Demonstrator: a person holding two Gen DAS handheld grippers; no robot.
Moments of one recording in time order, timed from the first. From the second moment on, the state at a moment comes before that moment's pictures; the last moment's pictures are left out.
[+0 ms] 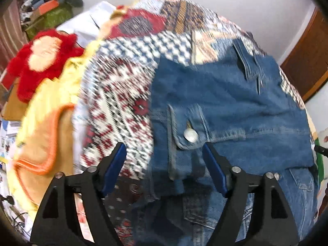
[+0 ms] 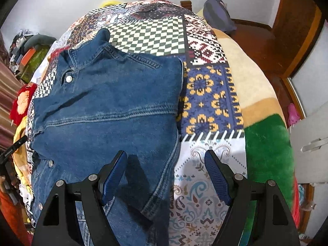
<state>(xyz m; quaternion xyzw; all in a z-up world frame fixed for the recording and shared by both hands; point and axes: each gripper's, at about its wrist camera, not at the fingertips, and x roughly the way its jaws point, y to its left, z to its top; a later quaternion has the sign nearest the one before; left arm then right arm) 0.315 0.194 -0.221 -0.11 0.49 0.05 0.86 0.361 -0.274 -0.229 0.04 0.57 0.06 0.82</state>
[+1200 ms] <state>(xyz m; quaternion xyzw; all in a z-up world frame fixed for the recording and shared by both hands) 0.432 0.217 -0.262 -0.17 0.49 0.01 0.85 0.516 -0.256 -0.264 0.02 0.54 0.09 0.84</state>
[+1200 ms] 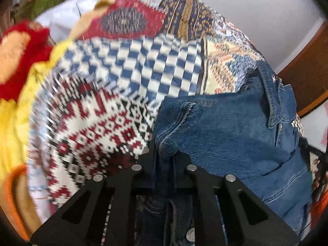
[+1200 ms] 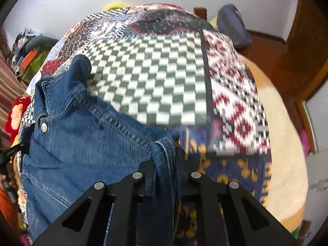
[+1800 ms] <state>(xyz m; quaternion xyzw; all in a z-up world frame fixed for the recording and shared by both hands) 0.471 0.245 -0.249 -0.11 0.49 0.08 0.86 0.602 -0.195 -0.271 -0.08 0.50 0.08 0.86</state>
